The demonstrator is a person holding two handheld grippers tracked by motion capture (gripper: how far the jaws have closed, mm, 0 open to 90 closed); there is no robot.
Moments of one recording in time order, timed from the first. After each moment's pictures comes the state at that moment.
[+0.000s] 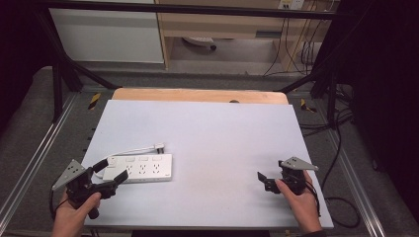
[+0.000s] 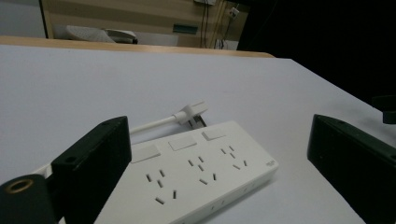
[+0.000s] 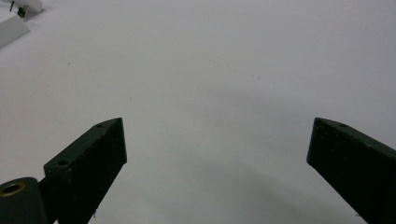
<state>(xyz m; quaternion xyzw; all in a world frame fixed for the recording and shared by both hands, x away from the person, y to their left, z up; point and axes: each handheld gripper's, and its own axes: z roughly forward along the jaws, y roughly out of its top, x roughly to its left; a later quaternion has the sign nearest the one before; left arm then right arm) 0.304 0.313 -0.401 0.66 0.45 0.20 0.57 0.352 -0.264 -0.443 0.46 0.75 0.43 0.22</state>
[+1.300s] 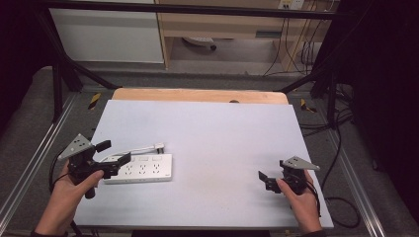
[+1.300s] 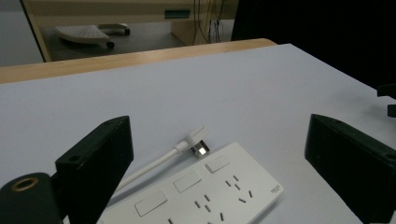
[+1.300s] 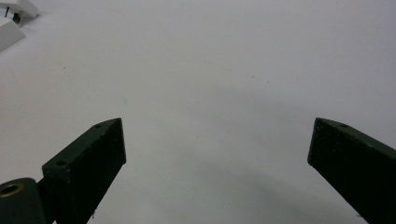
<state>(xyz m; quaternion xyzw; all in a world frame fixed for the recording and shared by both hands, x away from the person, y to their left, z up) 0.343 0.300 -0.349 0.71 0.42 0.21 0.52 0.353 -0.267 -0.443 0.47 0.74 0.43 0.22</state>
